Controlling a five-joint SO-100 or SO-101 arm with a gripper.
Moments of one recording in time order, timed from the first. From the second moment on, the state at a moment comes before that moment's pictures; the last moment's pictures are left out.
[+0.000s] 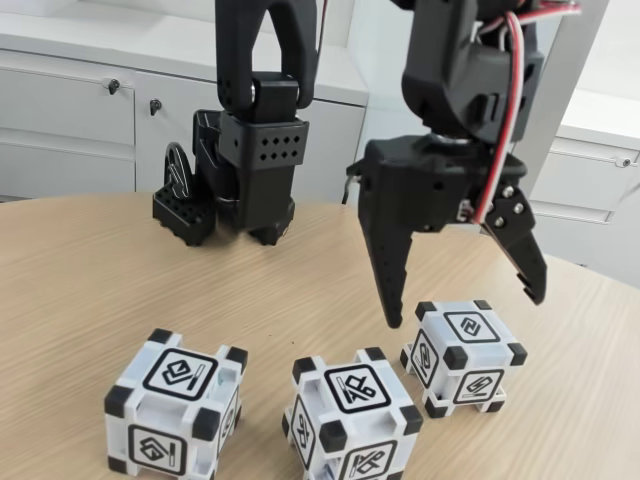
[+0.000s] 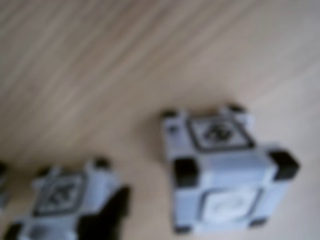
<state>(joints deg) -8.6 90.7 104.4 67.9 -60.9</state>
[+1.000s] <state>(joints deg) -8.3 83.0 100.5 67.7 -55.6</state>
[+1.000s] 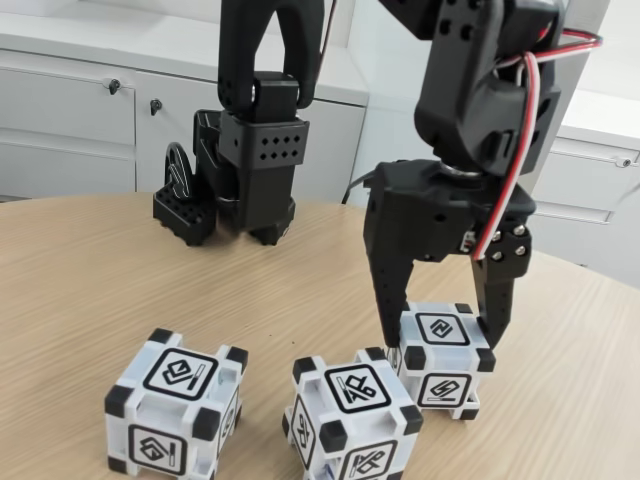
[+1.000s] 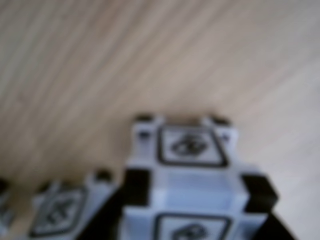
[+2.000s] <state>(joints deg) -2.2 115.1 100.7 68.1 -27.2</state>
